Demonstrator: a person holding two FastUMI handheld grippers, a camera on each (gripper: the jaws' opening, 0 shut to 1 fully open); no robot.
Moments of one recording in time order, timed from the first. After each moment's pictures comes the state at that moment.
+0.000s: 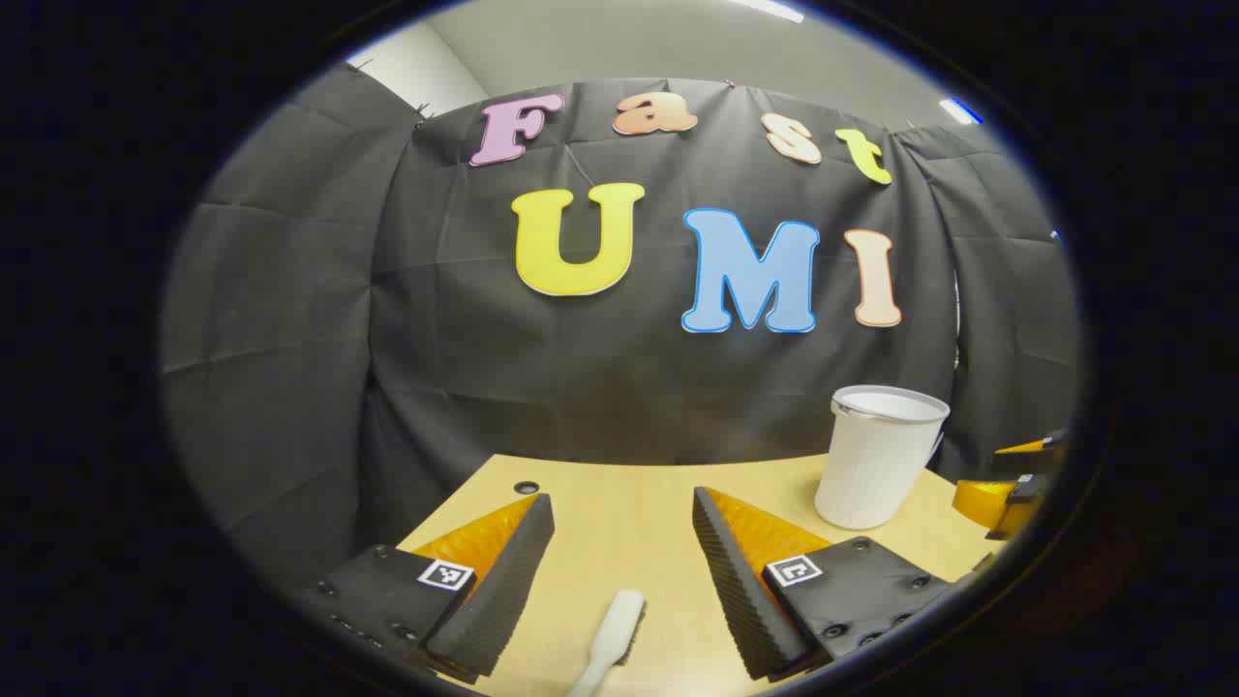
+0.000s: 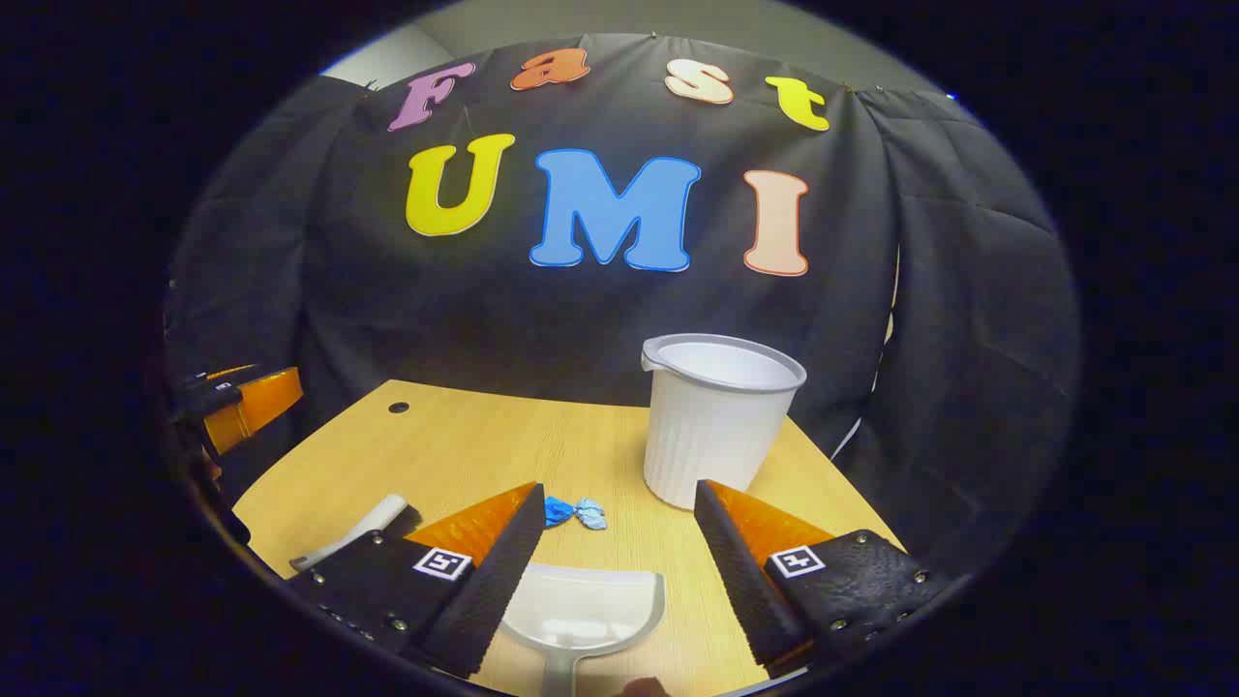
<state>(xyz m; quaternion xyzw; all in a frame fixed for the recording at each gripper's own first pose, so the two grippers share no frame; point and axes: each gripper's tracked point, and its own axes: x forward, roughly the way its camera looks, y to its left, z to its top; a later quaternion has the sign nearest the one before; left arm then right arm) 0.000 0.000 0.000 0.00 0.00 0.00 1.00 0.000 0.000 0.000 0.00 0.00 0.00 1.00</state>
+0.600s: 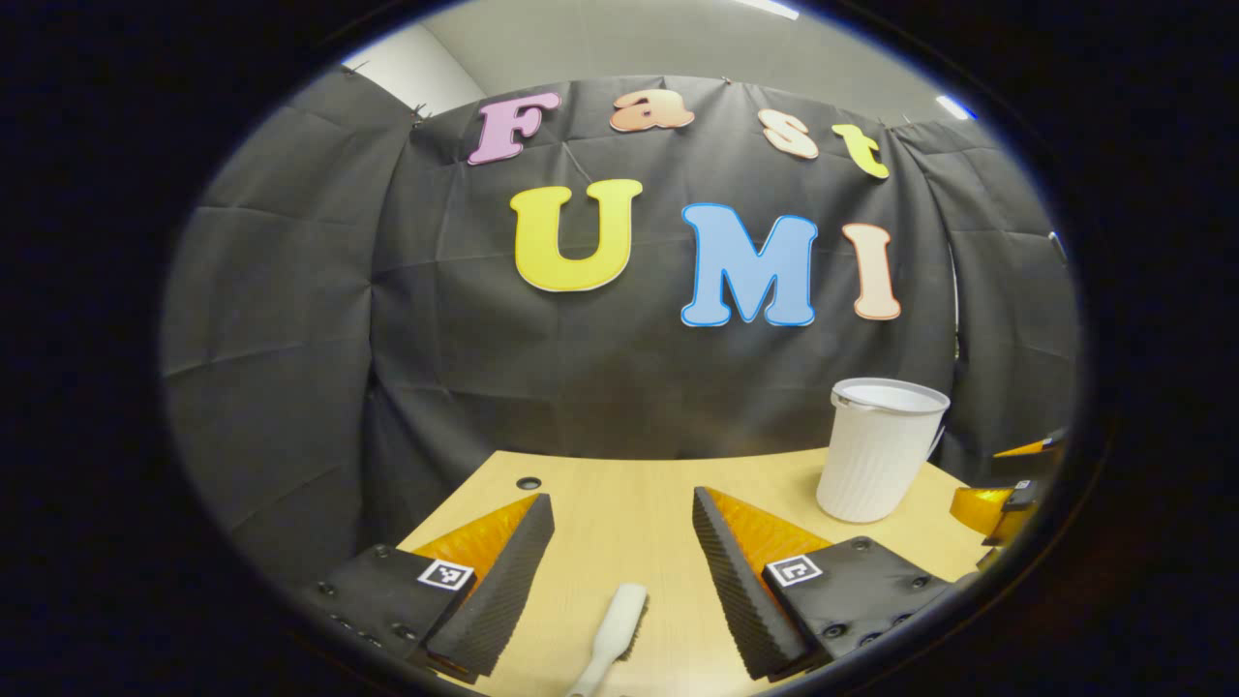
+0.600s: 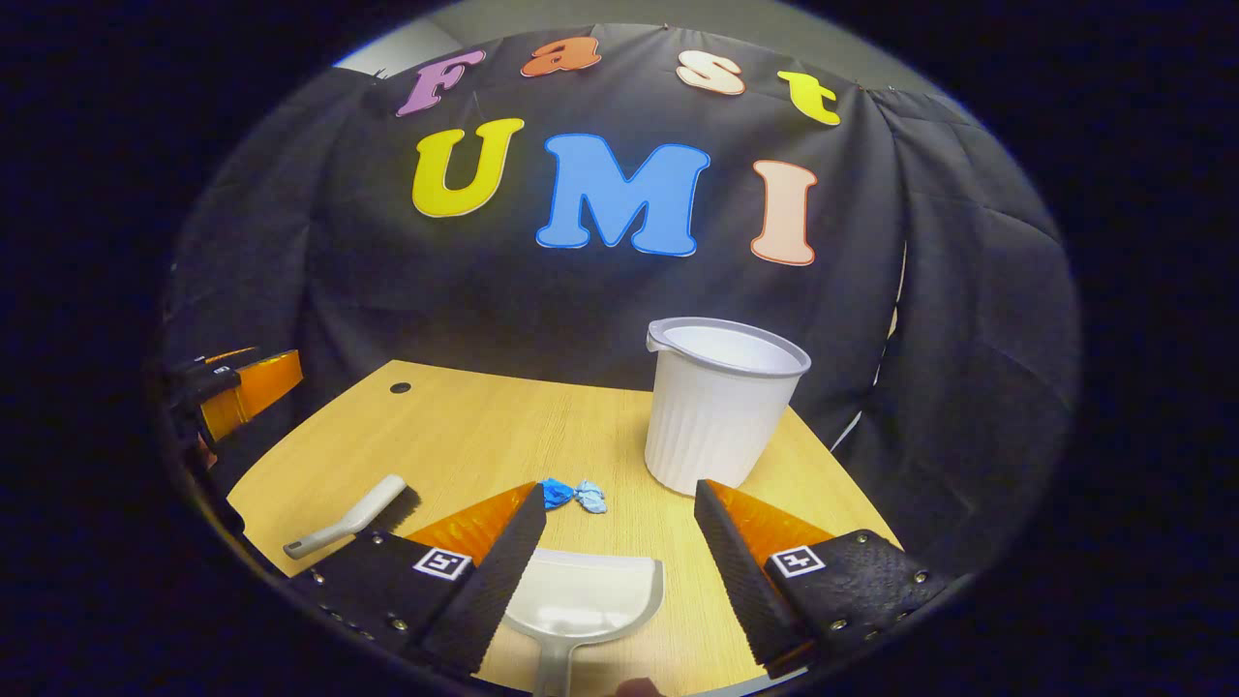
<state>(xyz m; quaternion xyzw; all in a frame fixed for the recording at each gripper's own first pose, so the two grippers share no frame) -0.005 -0.001 -0.006 0.00 0.00 0.00 1.00 -0.003 0.003 -0.010 -0.02 0.02 0.00 1.00</state>
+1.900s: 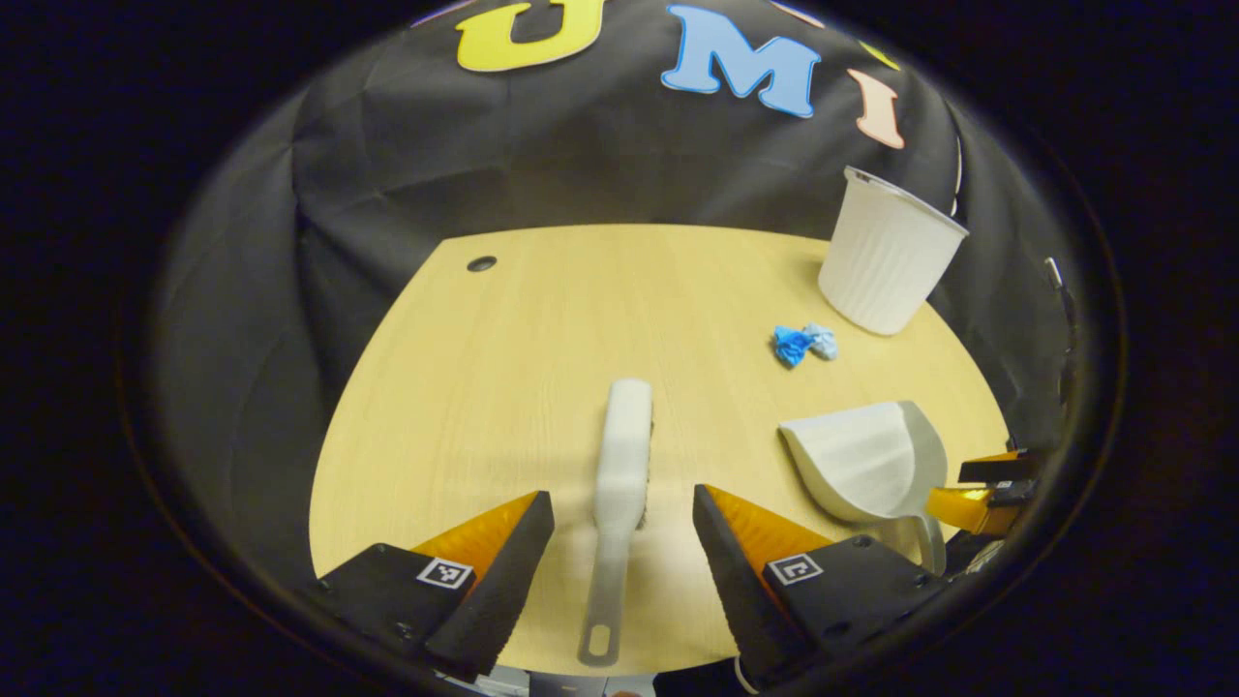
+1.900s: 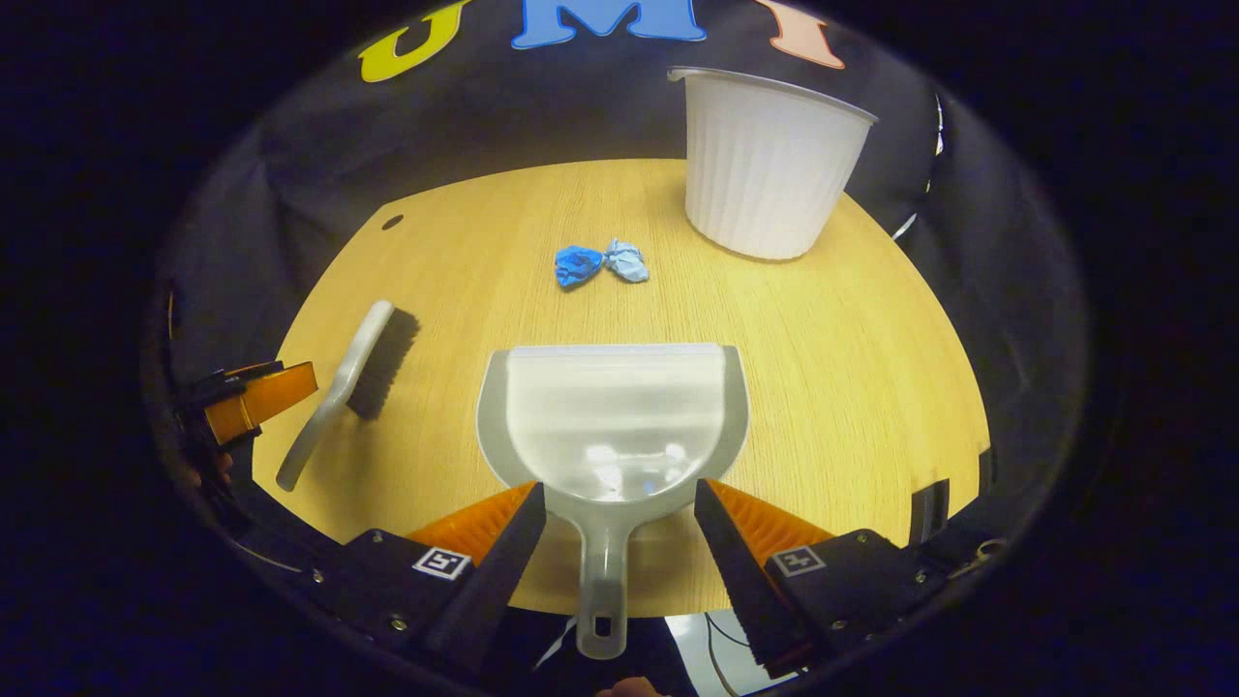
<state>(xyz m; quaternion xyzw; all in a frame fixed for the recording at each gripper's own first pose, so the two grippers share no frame) -0.007 0.019 -0.215 0.02 0.38 -0.05 0.92 -0.010 0.035 -0.191 0.05 0.37 0.04 0.93</state>
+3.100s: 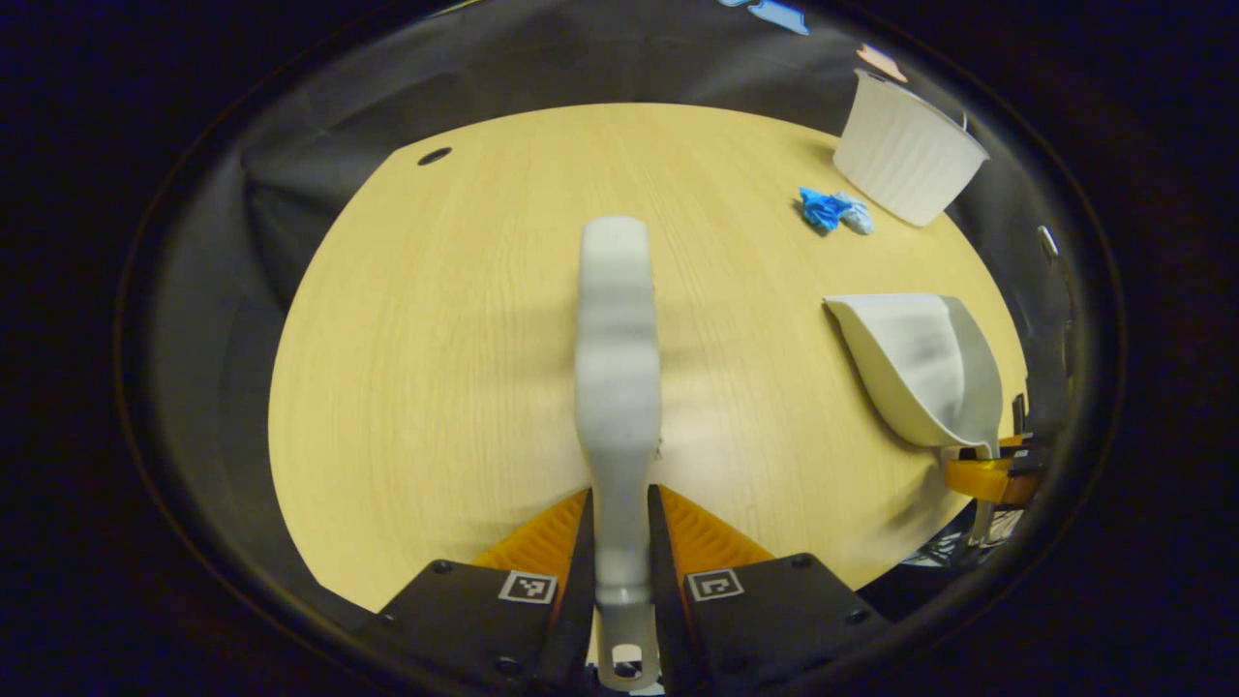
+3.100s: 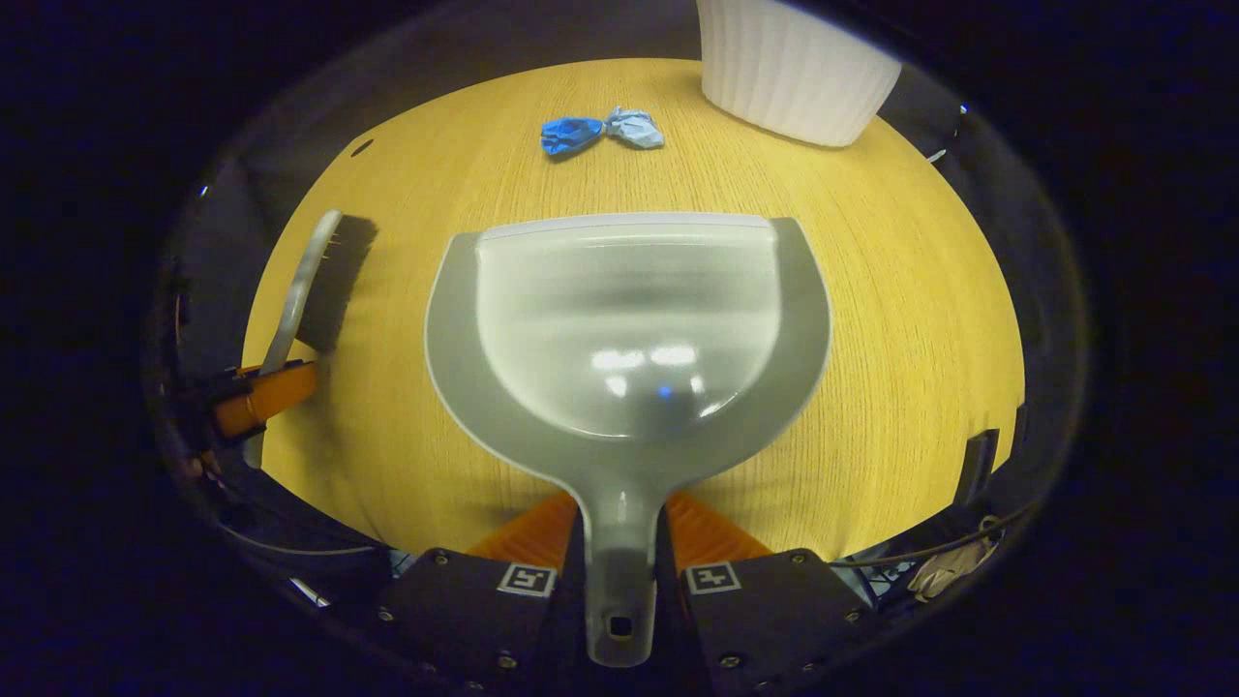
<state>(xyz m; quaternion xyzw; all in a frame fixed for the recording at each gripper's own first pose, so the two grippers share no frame) -0.023 0.031 -0.306 0.05 0.52 -0.06 0.85 -0.015 0.053 -0.256 0.05 0.50 0.06 0.87</state>
